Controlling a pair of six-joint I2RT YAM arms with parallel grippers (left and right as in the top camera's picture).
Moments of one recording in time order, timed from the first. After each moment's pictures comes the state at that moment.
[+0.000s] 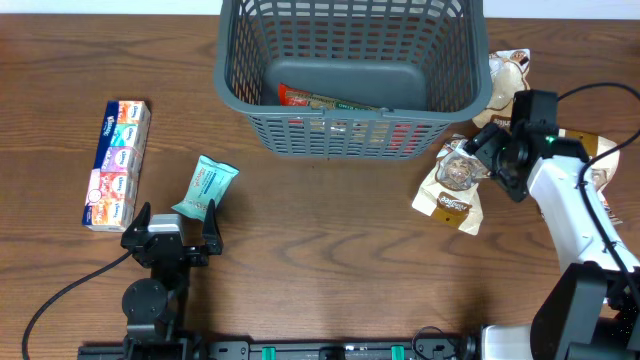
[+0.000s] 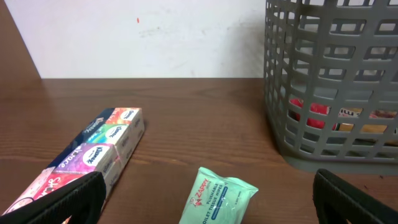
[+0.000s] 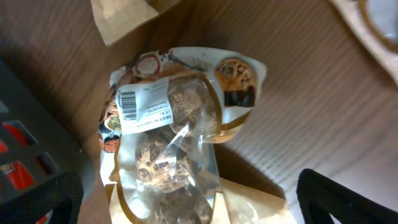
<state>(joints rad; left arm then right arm) -0.02 0.01 0.04 -0.14 -0.03 0.01 -0.12 1.57 1.06 -0.67 0.06 0.72</state>
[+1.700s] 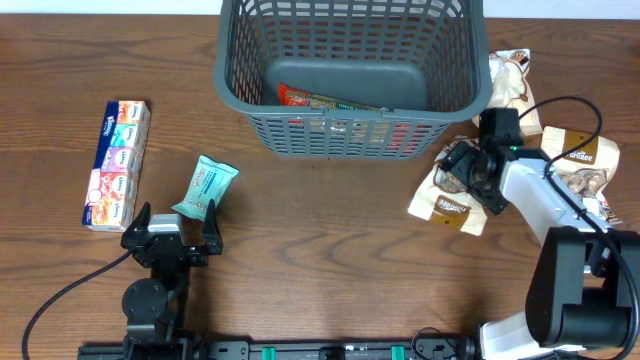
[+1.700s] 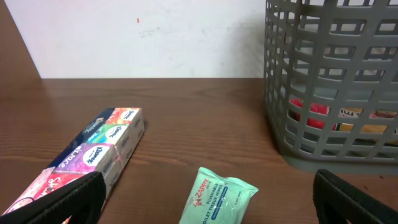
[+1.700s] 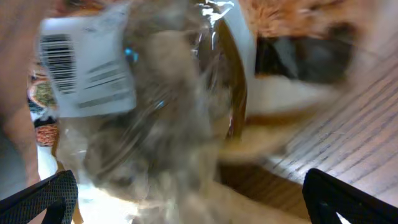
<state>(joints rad) -0.02 0.01 0.04 -0.14 -0.03 0.01 -0.05 1.69 0.94 -0.54 0.09 0.74</state>
